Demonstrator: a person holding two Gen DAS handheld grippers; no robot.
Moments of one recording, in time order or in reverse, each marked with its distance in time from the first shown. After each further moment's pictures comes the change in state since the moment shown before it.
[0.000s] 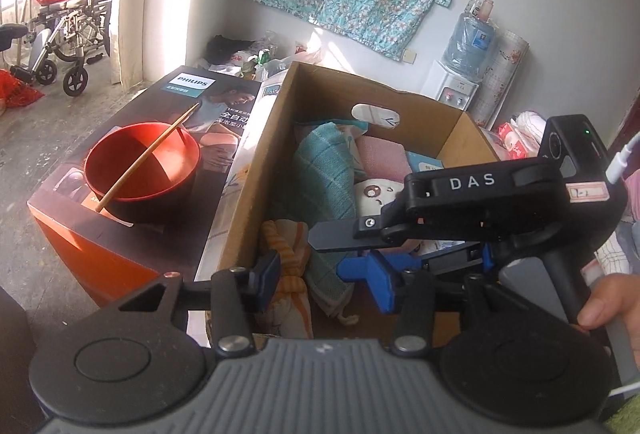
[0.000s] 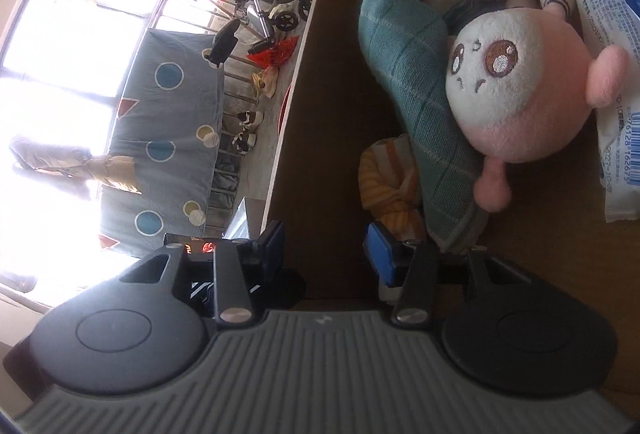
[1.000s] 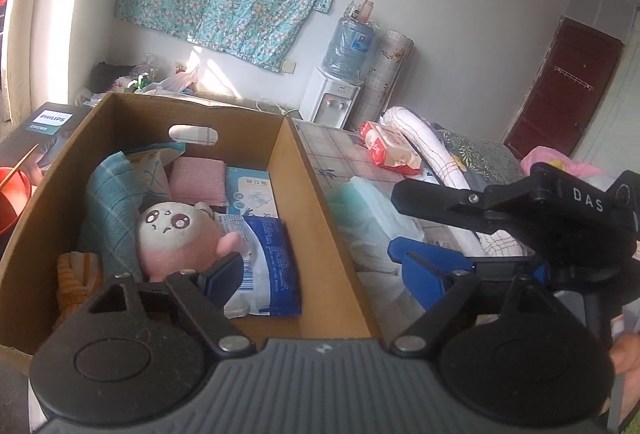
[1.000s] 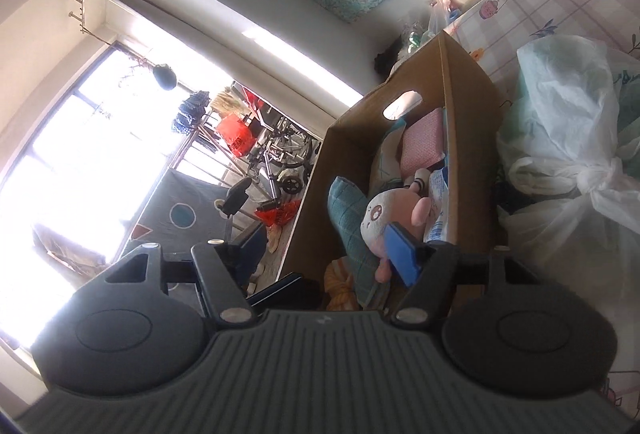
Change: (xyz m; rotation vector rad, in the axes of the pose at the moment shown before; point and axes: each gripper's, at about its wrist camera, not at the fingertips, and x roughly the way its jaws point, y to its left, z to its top) left arm 0.007 -0.140 -0.006 0.142 -0.040 -0.320; right arm -0.235 -0.043 -0.094 -0.066 -0.596 -0.004
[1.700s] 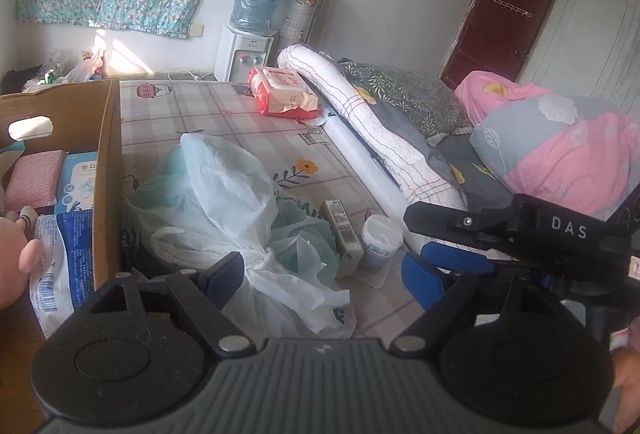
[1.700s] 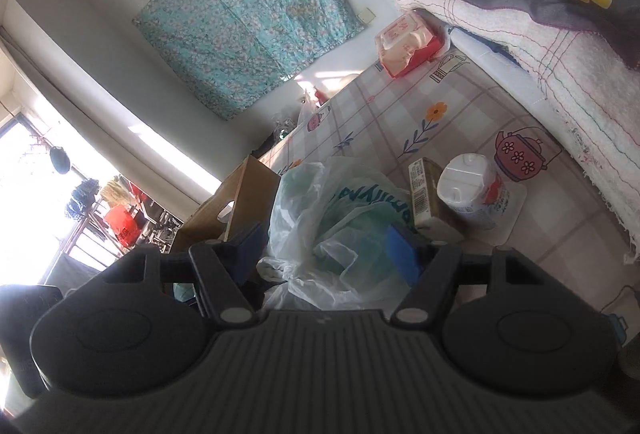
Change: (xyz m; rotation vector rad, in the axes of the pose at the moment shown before) left arm 0.114 -0.119 -0.016 0.164 0.142 -0.147; right arm -0.129 -0.125 0.018 0.041 -0.272 -0.370
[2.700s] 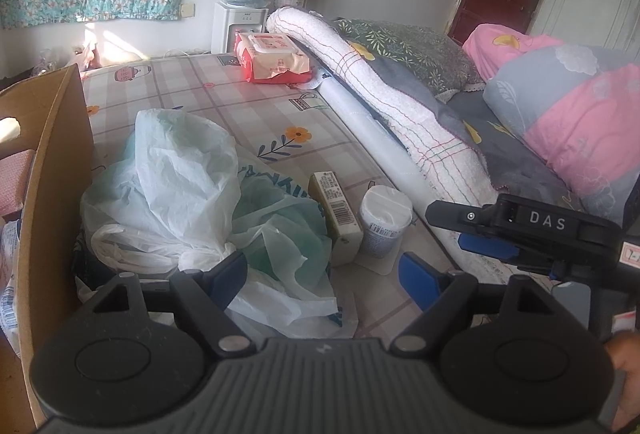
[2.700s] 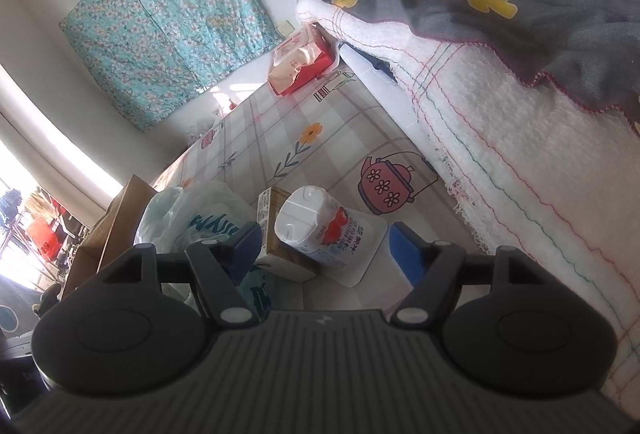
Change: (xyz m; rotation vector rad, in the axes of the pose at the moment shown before) left arm 0.052 -0.022 -0.002 0.070 0.095 0.047; right arm 0.016 -0.066 0.013 -0.010 -0.032 -0.225
